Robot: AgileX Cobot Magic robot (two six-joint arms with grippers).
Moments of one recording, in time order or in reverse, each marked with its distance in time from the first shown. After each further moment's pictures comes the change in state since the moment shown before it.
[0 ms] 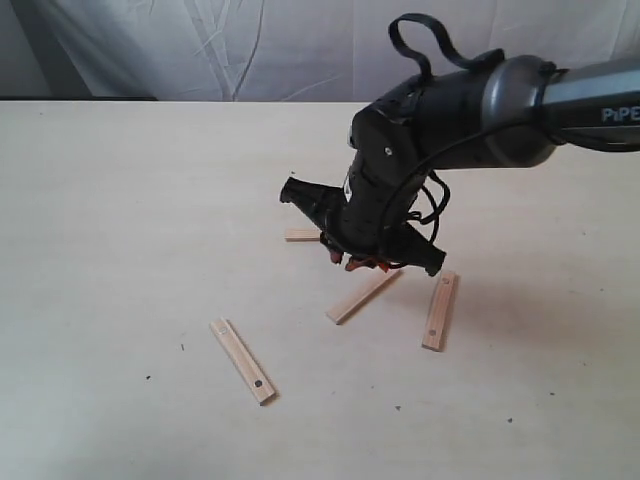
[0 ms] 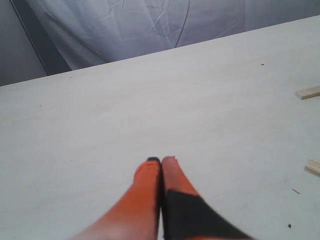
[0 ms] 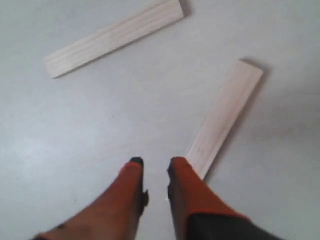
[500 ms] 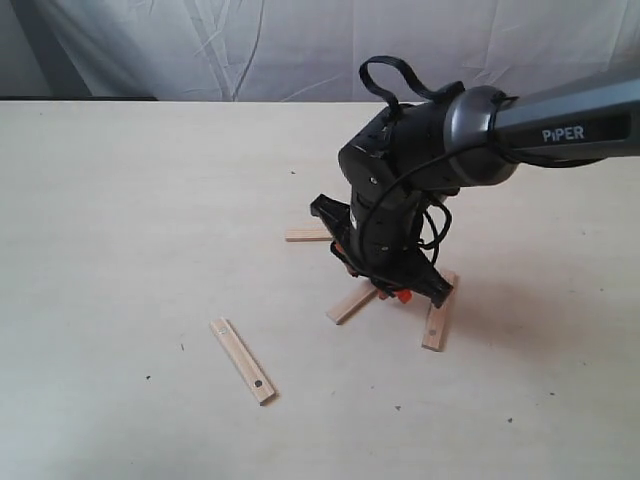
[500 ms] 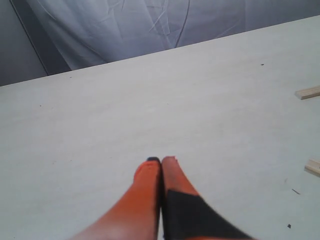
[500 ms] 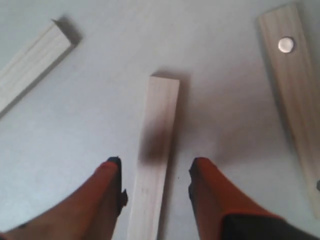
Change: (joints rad) left arm 0.000 0.000 0.000 0.000 0.000 0.000; right arm 0.002 0.094 -0.016 -0.138 0.084 0.374
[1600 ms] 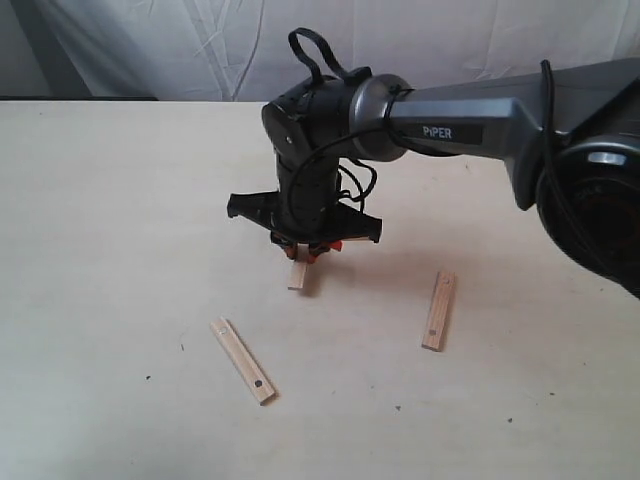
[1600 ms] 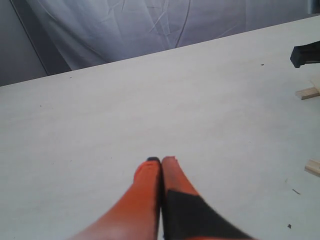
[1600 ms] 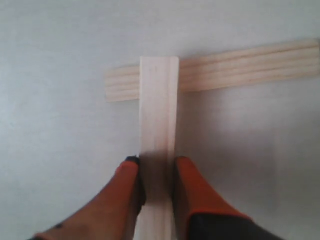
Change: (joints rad) left arm 0.000 0.000 0.000 0.000 0.000 0.000; right arm 0.032 0.239 -0.443 0.131 0.153 -0.633
